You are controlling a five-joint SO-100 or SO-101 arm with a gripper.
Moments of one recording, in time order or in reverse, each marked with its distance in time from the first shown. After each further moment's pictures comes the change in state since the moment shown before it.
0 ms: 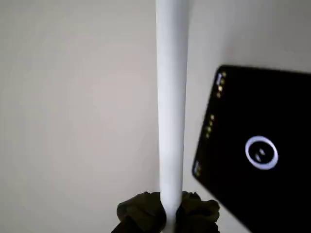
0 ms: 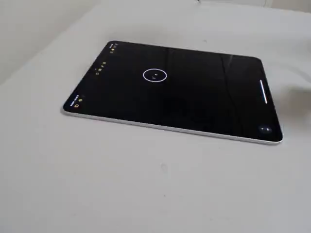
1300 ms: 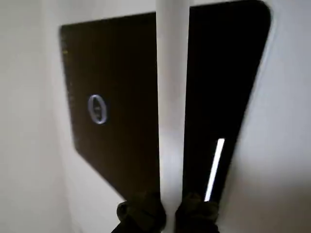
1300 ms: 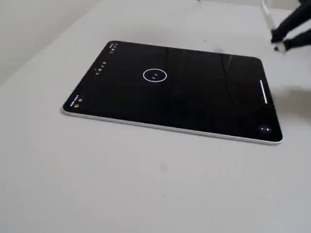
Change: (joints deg) arm -2.9 58.8 55.1 25.0 5.2
